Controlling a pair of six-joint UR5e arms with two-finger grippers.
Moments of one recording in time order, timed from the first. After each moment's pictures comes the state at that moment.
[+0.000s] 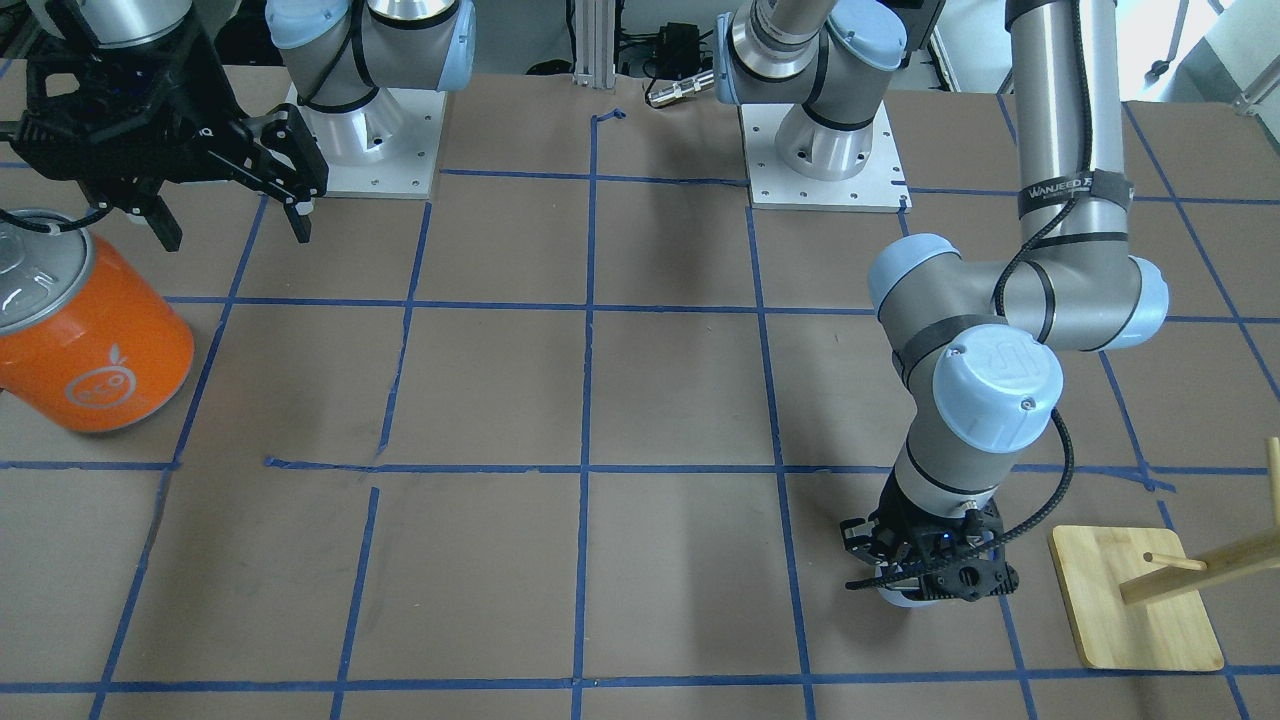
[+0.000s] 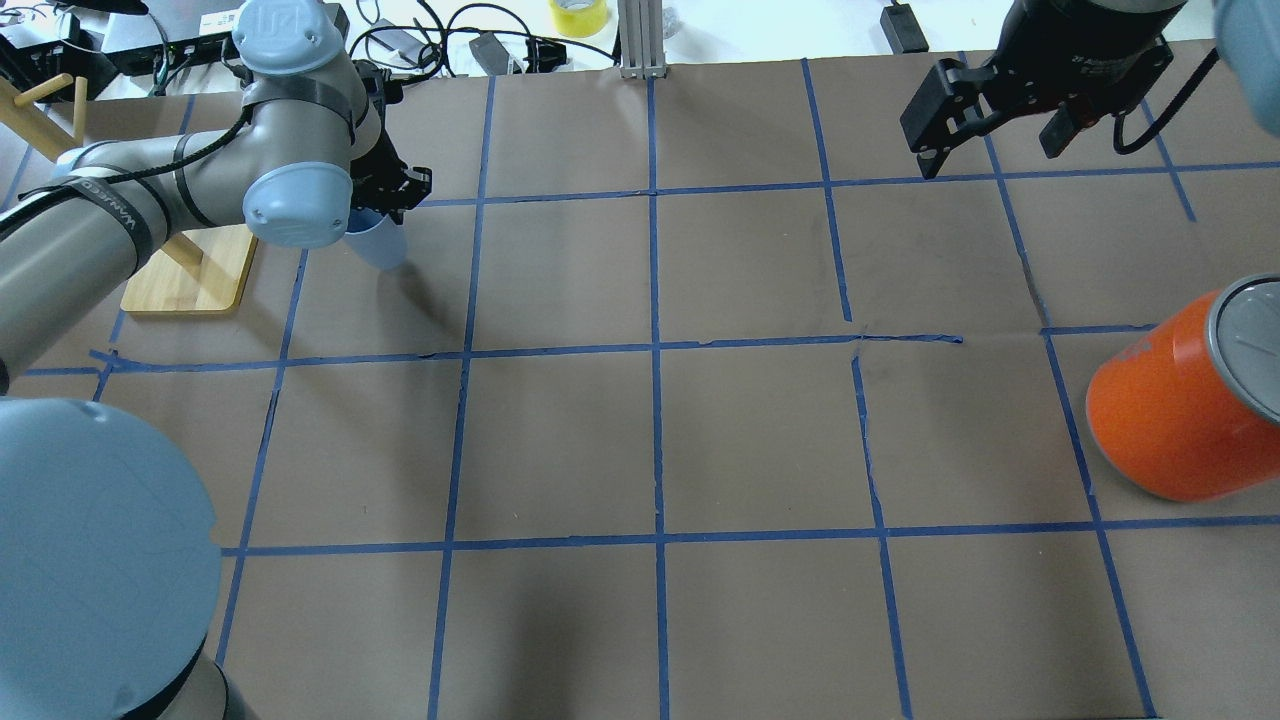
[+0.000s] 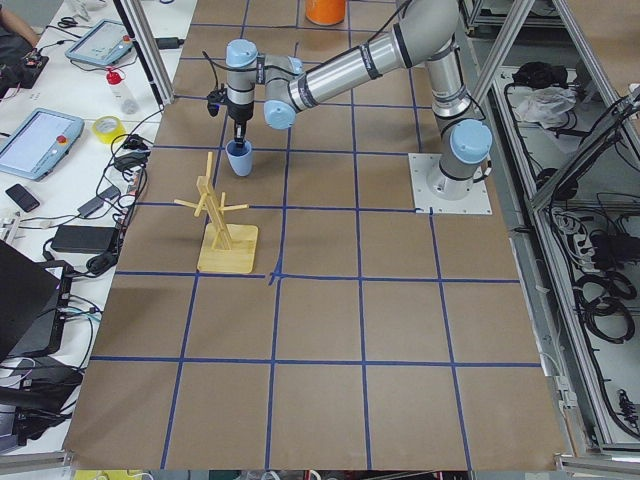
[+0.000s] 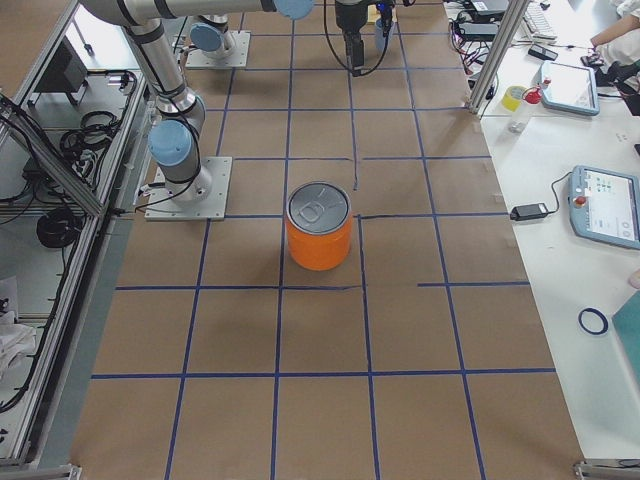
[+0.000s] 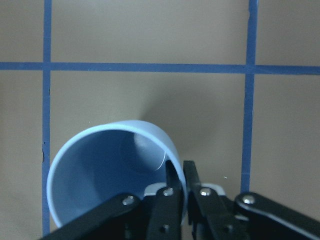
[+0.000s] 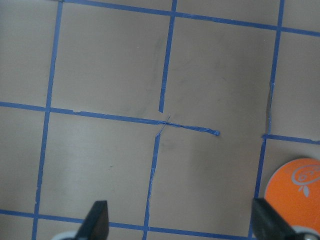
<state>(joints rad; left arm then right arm) -1.51 -2.07 -1.58 -0.89 1.67 0.03 1.54 -1.60 1.51 -1.60 -1.57 -0.17</state>
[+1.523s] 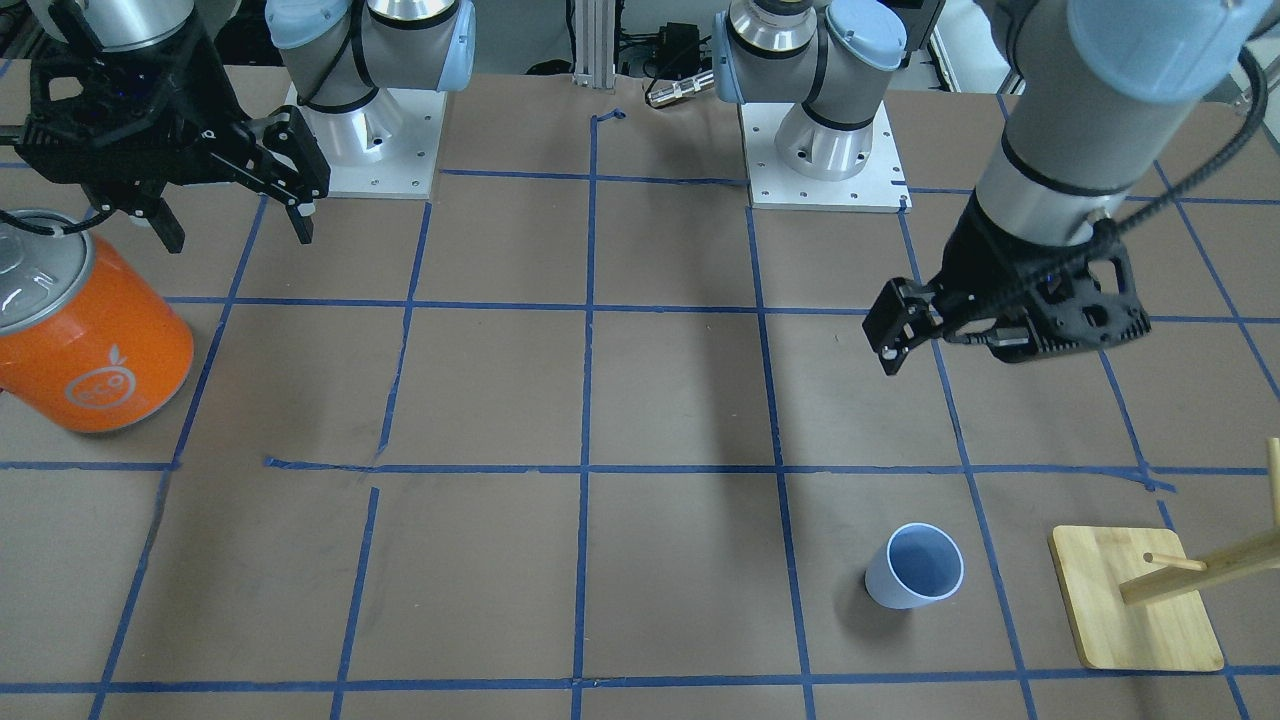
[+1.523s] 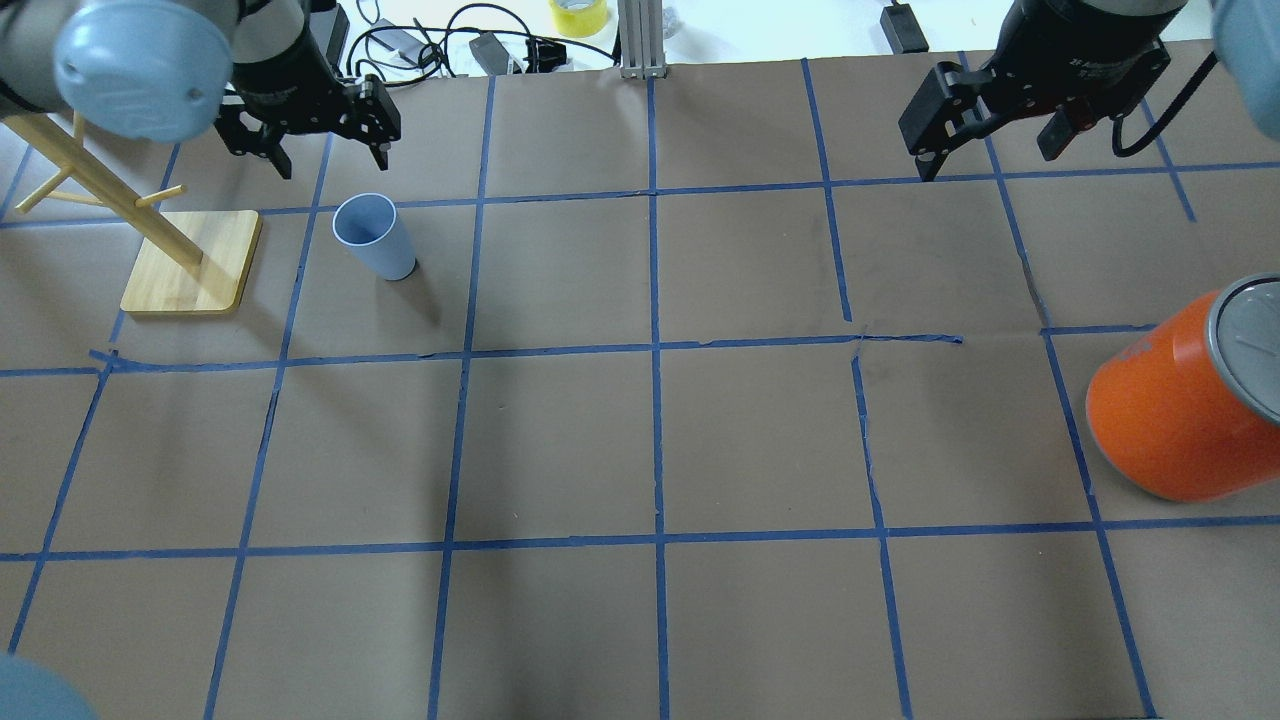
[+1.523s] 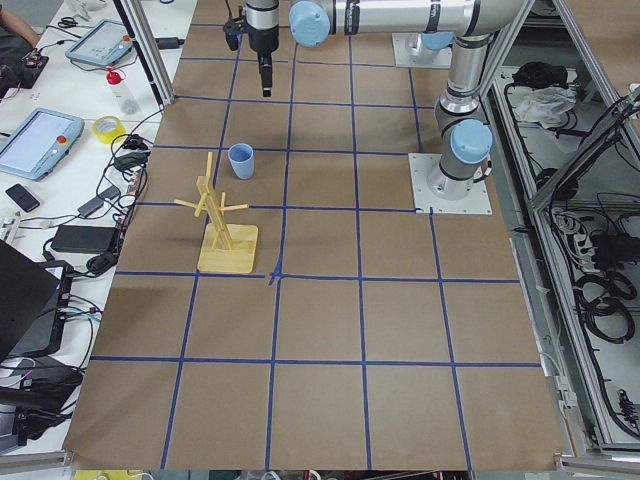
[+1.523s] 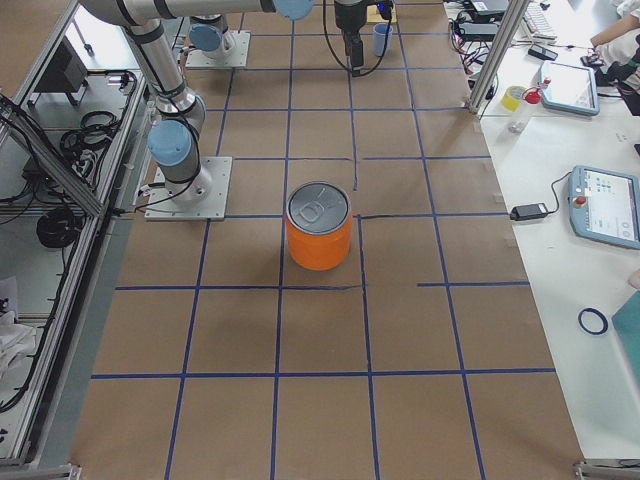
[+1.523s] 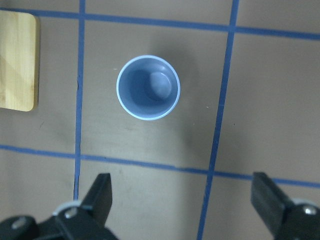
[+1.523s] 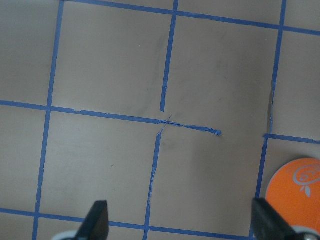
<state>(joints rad) -1.53 -1.71 -1.43 -1.53 1.64 -0.13 1.54 -1.60 1.51 -1.60 -1.57 -0.17</state>
